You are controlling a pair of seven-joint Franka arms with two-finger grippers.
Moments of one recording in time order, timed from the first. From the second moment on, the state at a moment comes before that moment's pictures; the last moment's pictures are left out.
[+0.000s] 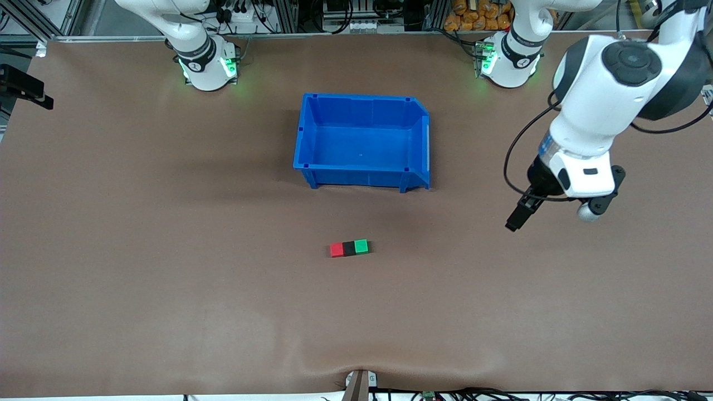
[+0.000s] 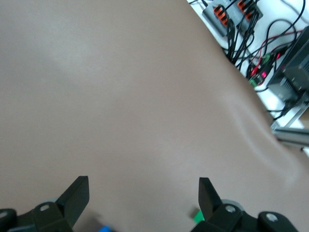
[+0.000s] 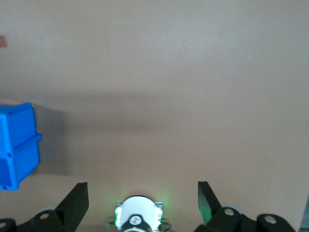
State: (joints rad) left arm -0.20 0.08 -0.10 -1.81 0.07 2.15 -1.12; right arm -0.06 -0.03 -0.05 -1.44 0.00 1.25 -0.10
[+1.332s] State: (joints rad) left arm -0.11 -0.08 0.00 -1.70 0.03 1.62 0.07; right arm -0.06 -0.03 -0.05 -1.48 0.04 1.26 -0.01
